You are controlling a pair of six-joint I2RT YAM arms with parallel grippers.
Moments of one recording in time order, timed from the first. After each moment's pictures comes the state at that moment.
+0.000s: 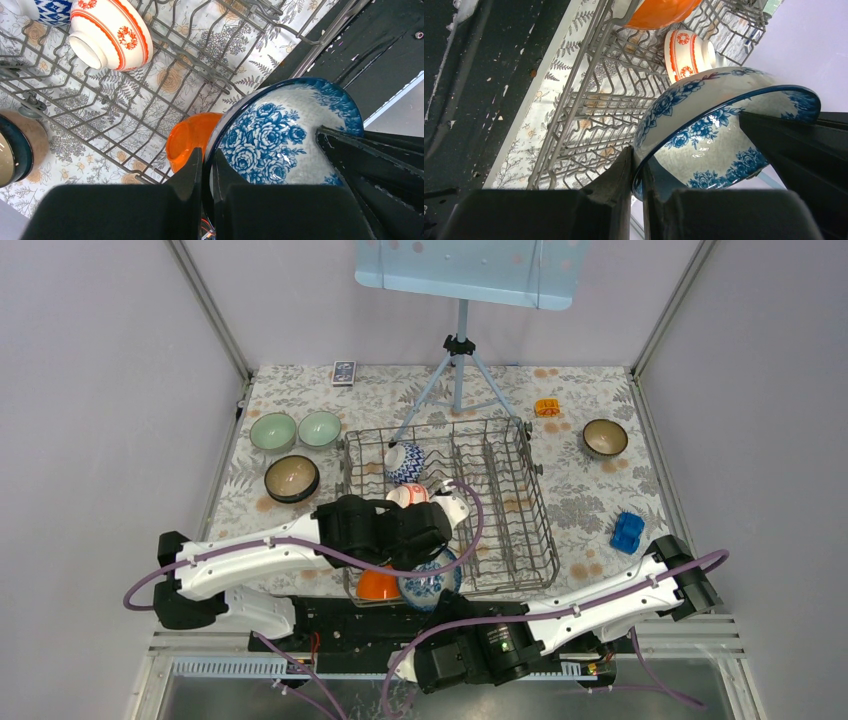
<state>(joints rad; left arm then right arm) -1.34 1.32 1.42 -1.18 -0.31 -0.35 1.87 1.44 1.19 -0.97 0.68 -0.60</state>
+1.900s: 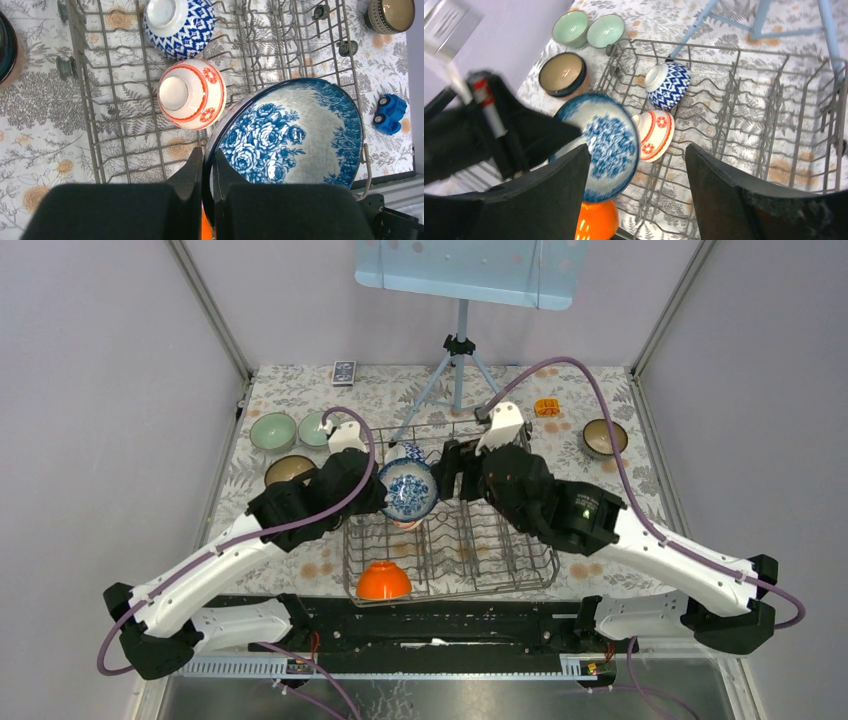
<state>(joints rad) -0.91 1.05 1.19 -0.85 -0.44 -0.79 1.20 1.18 1.37 -0.57 0.61 0.46</state>
